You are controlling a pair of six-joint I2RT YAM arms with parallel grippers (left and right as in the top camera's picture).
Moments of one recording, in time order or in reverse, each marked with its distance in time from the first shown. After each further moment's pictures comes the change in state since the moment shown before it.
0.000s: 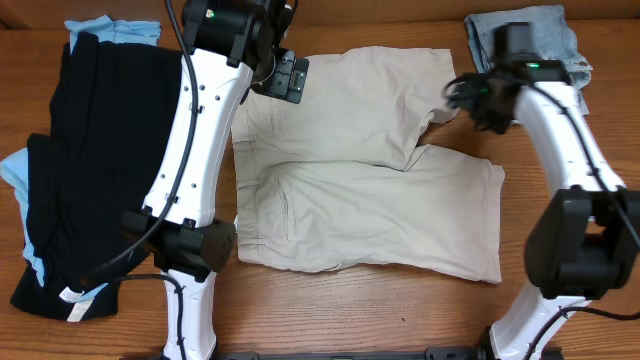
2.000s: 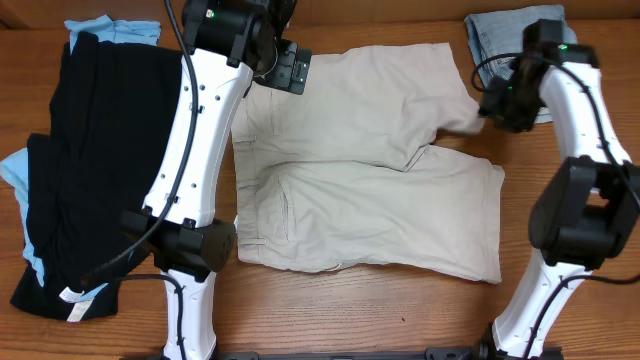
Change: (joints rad) left arm 0.000 0.000 -0.001 0.074 0.000 0.004; right arm -0.095 0.200 0.240 -0.273 -0.024 -0.155
